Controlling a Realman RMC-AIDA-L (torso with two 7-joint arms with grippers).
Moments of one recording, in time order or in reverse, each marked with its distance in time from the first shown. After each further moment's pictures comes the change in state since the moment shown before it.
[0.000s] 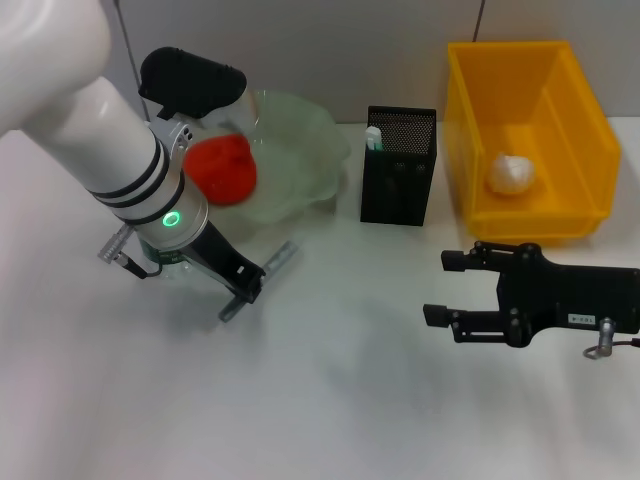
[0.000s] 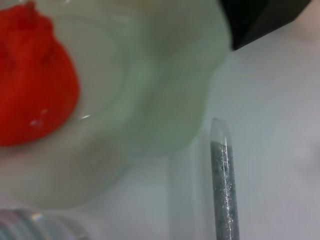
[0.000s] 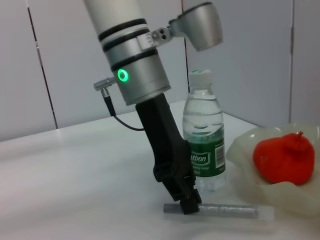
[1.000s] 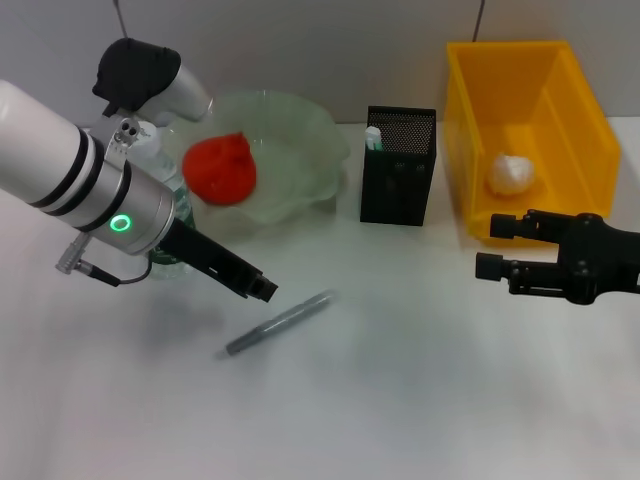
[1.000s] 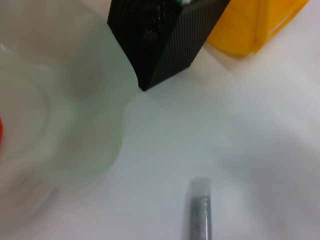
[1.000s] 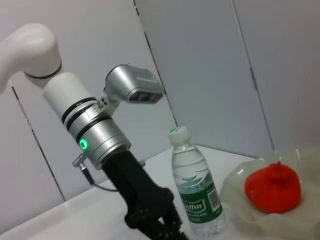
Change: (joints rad) left arm 0.134 0.009 -0.199 0.134 -0.190 0.152 0.328; right arm 0.001 -0.051 0.177 -0.008 0.001 -0.180 0.241
